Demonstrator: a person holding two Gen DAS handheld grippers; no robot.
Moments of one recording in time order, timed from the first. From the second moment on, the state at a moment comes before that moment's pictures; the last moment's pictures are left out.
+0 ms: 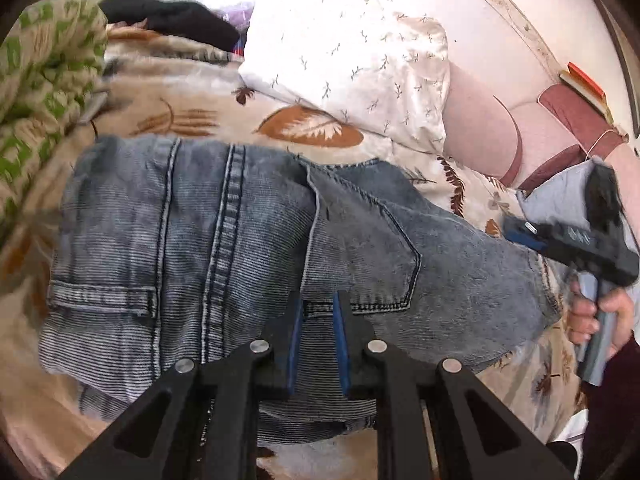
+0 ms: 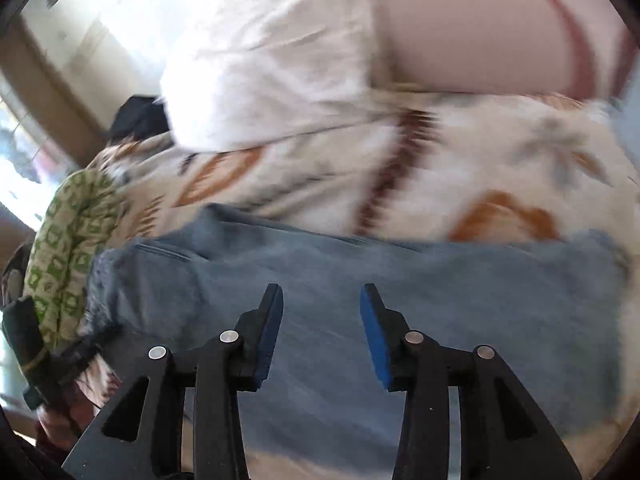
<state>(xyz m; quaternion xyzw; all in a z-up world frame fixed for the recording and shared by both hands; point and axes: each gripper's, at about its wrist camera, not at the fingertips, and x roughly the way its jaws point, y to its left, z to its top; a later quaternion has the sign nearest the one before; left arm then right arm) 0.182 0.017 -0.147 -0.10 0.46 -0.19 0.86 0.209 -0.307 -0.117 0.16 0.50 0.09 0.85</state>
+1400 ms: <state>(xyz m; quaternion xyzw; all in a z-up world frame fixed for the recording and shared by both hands) 0.165 0.005 -0.162 -0.03 0.47 -0.17 0.86 0.375 -0.185 -0.164 0.05 0.56 0.12 0.82</state>
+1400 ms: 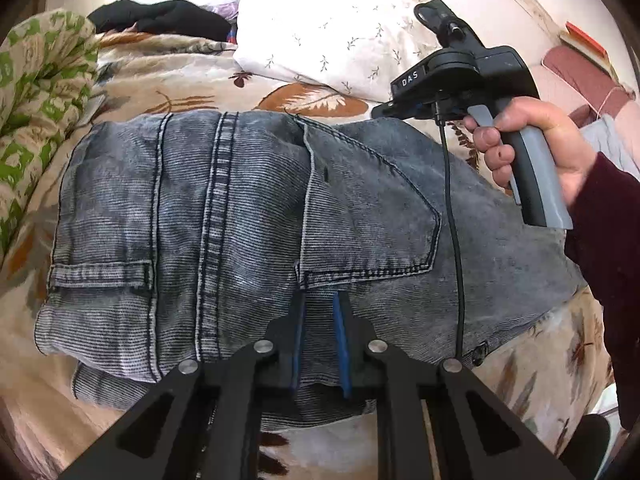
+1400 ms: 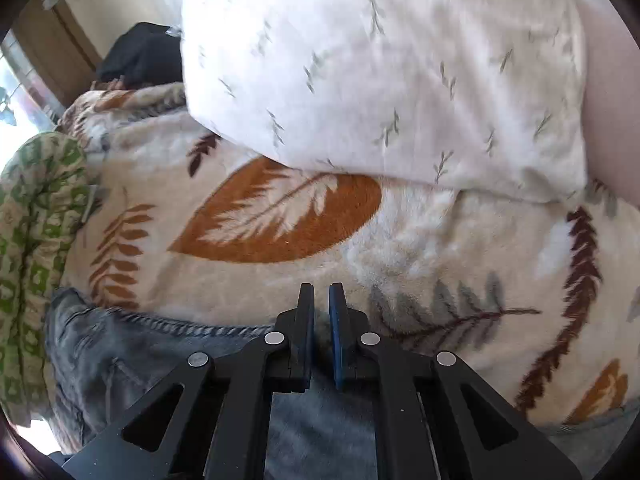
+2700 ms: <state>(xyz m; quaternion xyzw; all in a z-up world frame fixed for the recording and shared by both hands) 0.170 0.040 -0.143 -0.07 0.46 -0.15 0.87 0.331 -0.195 -0.122 0.11 0.51 0.13 0.84</state>
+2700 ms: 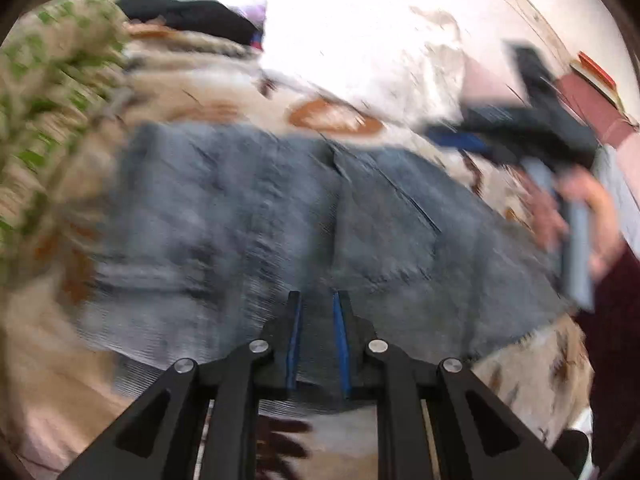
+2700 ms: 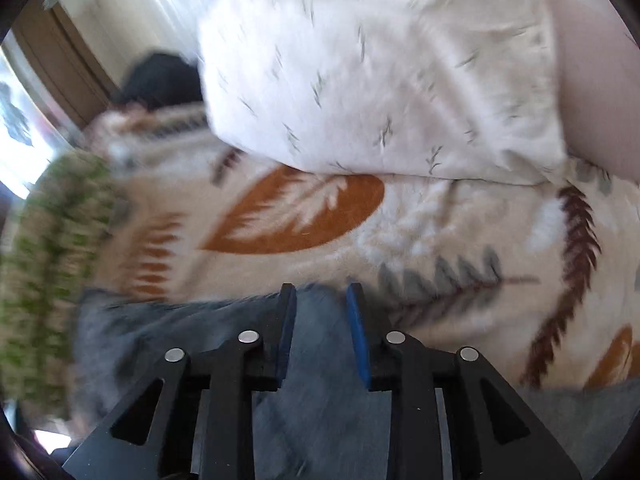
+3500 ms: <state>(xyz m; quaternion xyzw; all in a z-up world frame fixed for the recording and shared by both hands) 0.167 0.077 -0.170 0.01 0.45 -0.04 0.89 0.088 -0.188 -0.173 0.08 0.45 0.13 0.88</state>
